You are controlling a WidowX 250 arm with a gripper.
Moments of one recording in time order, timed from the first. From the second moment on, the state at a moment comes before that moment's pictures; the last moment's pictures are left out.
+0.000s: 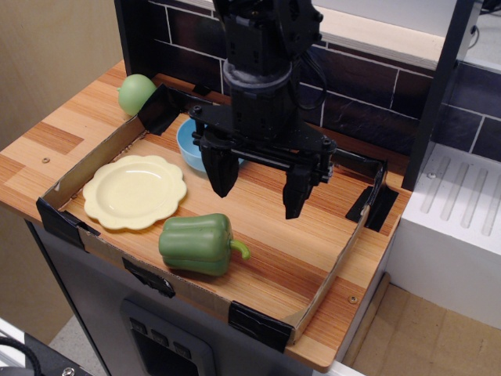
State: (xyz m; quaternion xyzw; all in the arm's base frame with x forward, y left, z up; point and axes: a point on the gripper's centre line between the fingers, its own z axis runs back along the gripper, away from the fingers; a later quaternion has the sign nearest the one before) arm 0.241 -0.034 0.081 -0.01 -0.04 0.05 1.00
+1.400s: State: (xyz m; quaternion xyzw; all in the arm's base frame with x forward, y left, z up) arm 0.322 0.029 0.028 0.05 -0.05 -0.13 0.99
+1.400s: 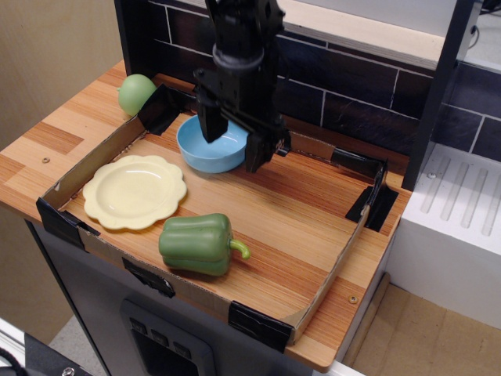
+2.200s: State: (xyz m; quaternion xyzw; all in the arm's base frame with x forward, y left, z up) arm 0.328 0.030 0.019 0.06 -0.06 -0.10 0.99
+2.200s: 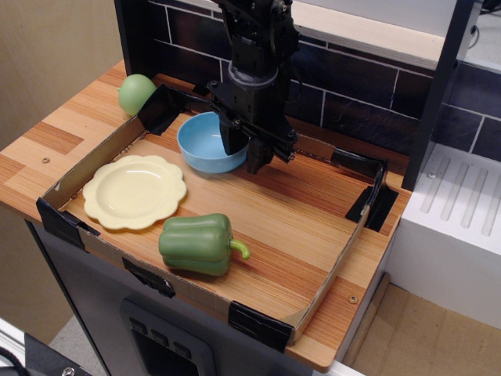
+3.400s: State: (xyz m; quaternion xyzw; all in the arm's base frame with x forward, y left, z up) arm 0.268 0.066 0.059 0.05 -0.06 -0.03 1.00
